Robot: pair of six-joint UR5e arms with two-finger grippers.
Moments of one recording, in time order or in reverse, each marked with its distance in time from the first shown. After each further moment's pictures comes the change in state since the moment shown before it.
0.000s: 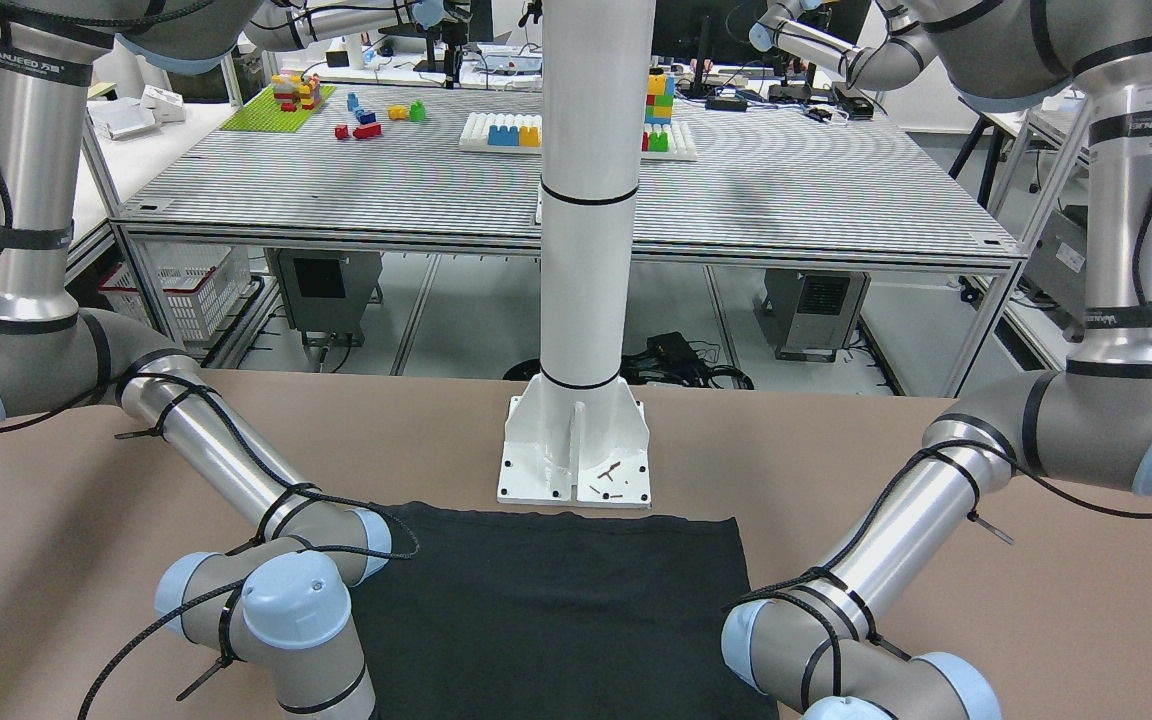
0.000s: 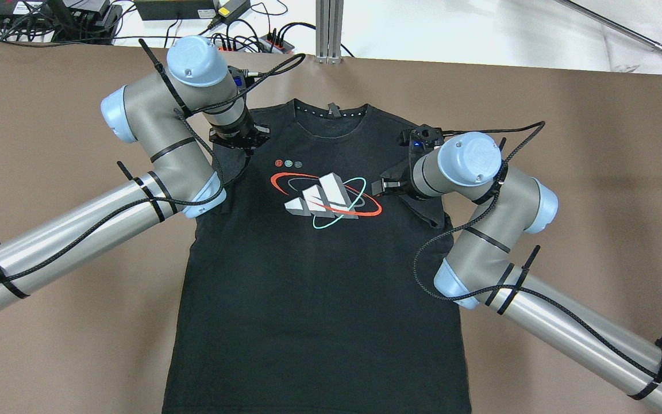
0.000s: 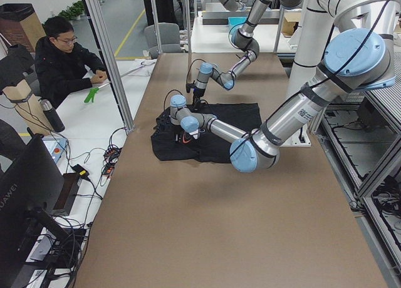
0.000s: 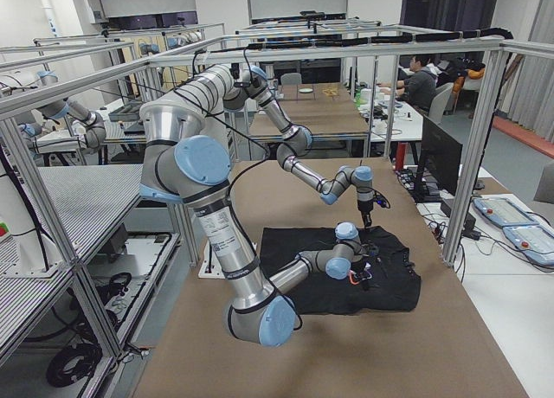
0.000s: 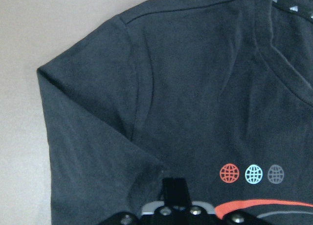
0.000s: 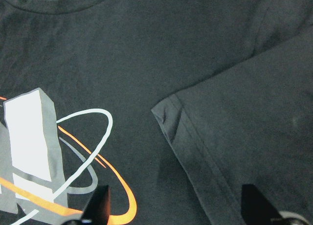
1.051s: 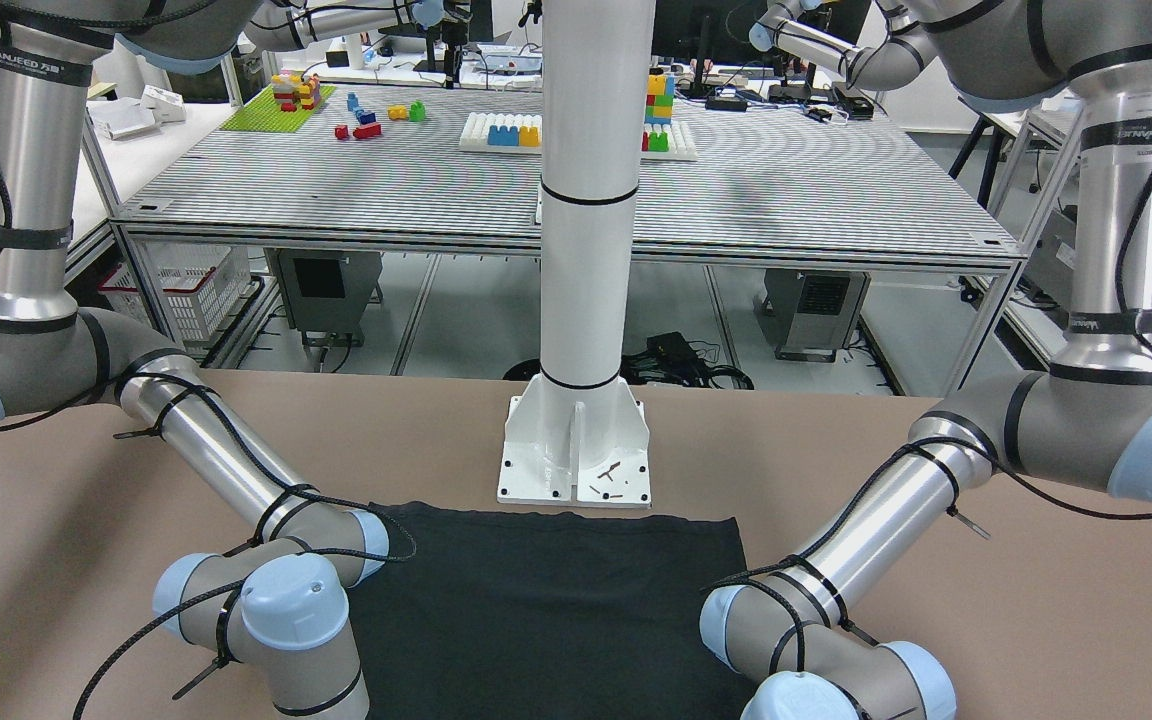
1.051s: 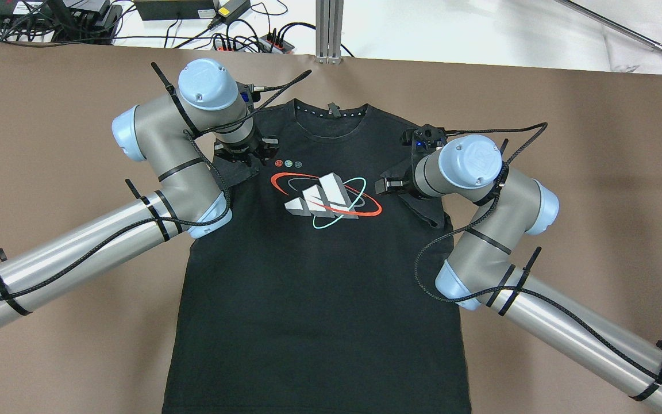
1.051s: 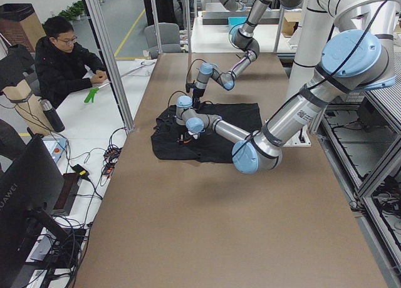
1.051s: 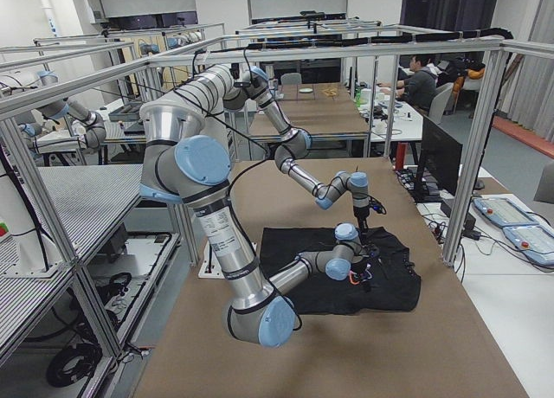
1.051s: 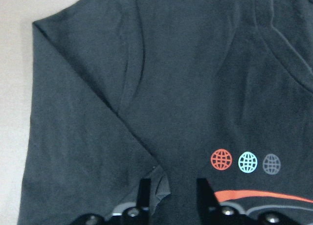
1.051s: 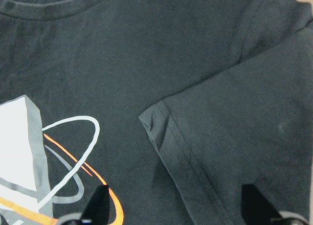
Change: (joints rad) left arm 0.044 0.021 -0.034 -0.013 0.059 -0.092; right arm -0.002 -0.006 -0.002 0.001 -0.035 0.001
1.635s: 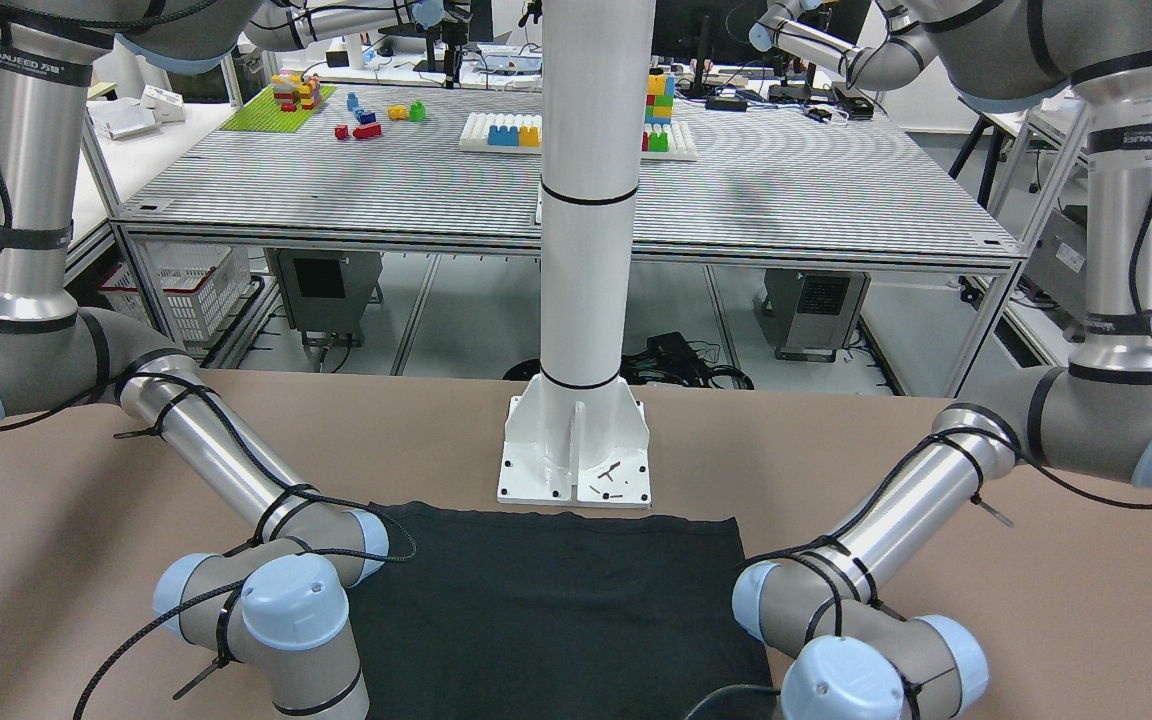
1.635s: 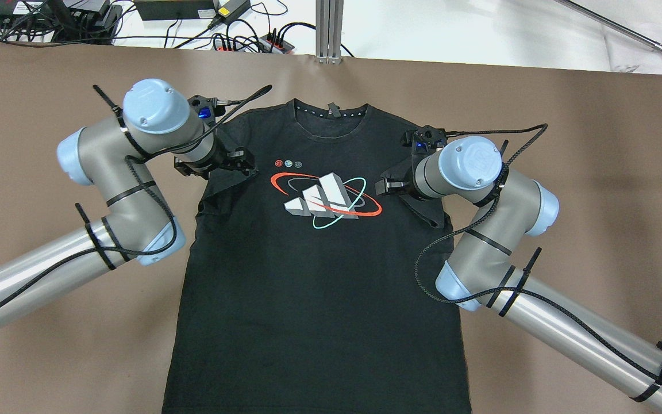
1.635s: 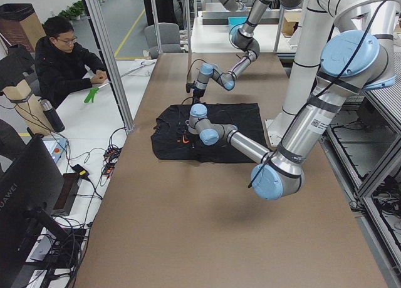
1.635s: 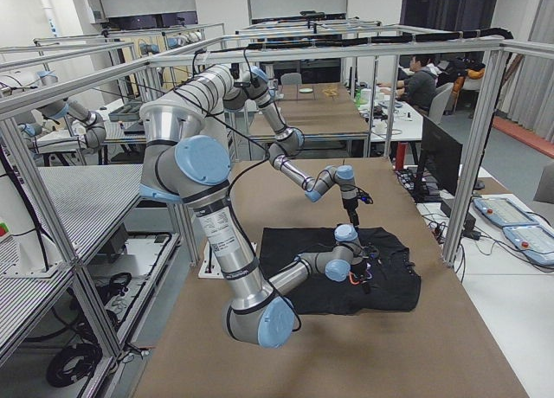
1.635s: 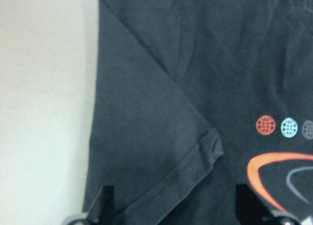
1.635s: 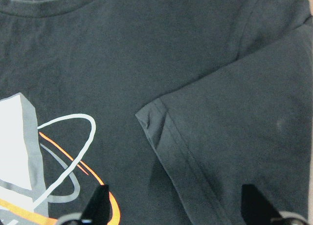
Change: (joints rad) left arm 0.022 0.290 -0.354 0.008 0.025 -0.012; right arm -0.005 -0.003 0.000 0.000 -0.011 0.001
